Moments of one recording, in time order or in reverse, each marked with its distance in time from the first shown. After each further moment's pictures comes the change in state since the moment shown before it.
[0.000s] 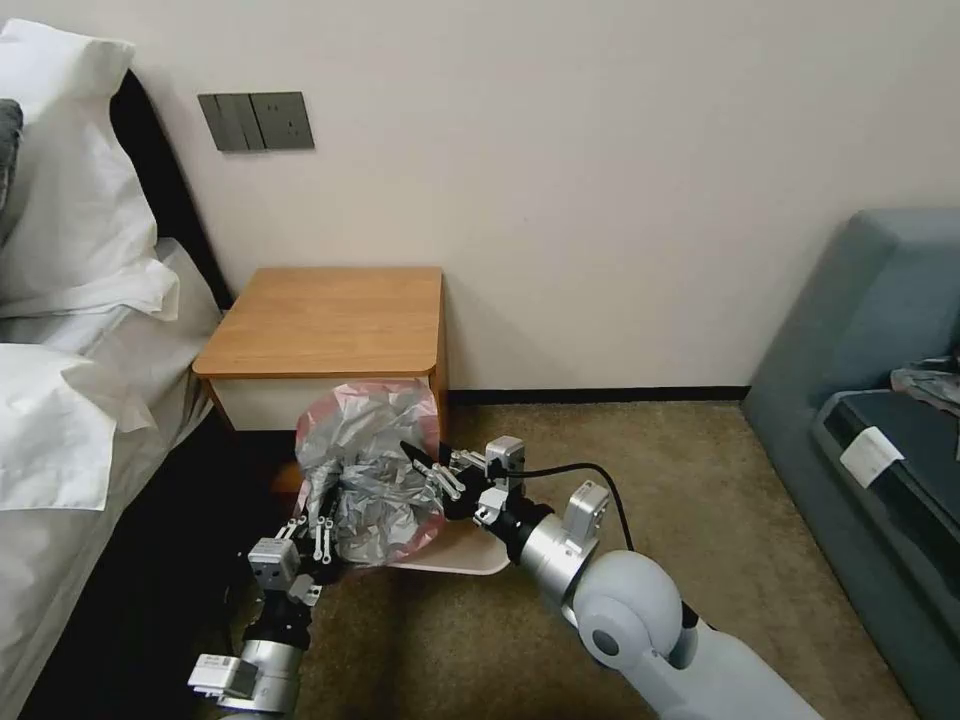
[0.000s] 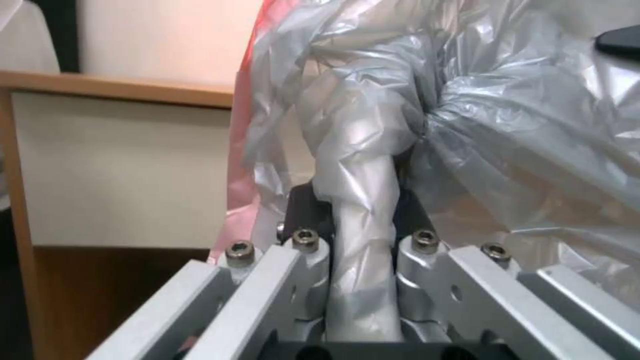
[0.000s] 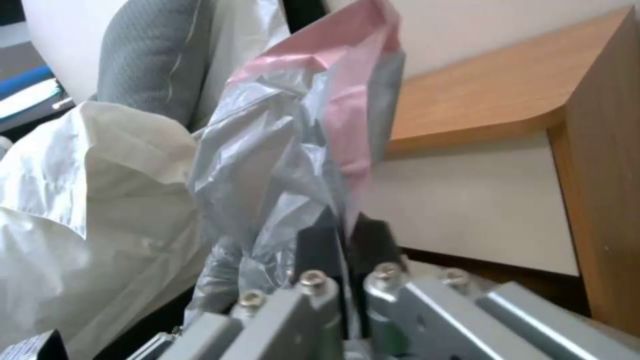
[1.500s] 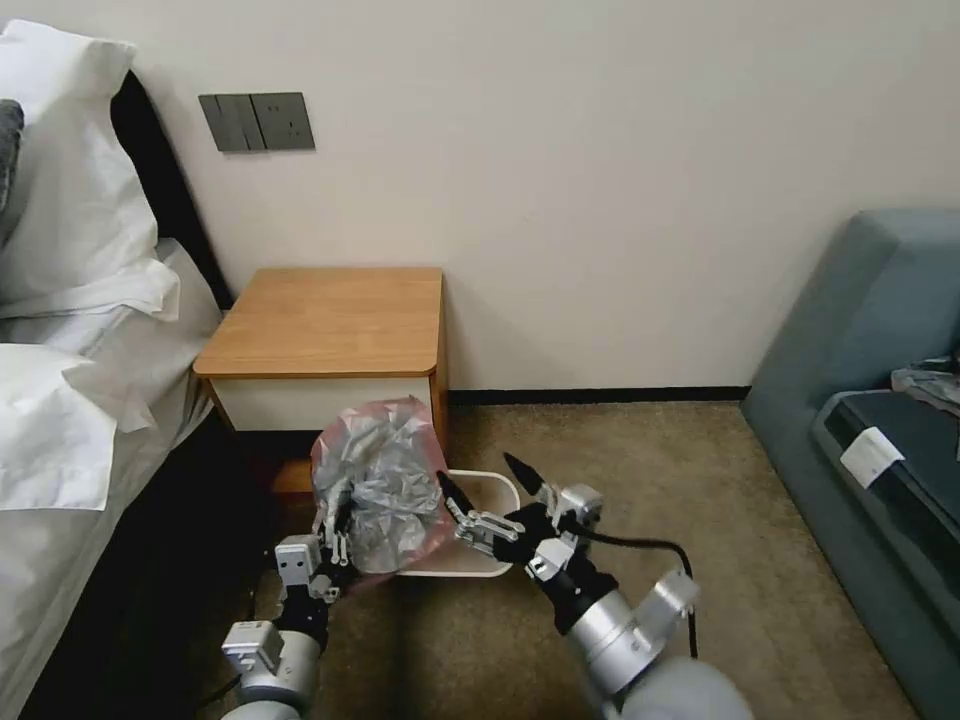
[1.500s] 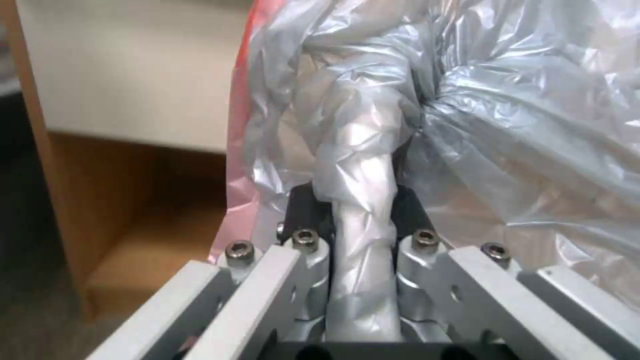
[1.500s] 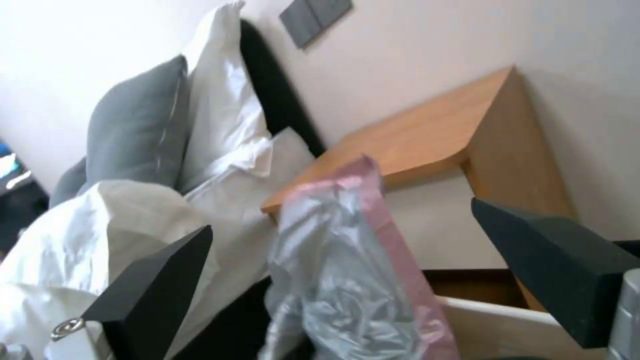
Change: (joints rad) left arm -0.011 0.031 0.079 -0.043 -0.010 0.260 -0.199; right arm -0.332 0.034 0.204 0.204 -0.060 0.035 -0.012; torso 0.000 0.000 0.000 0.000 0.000
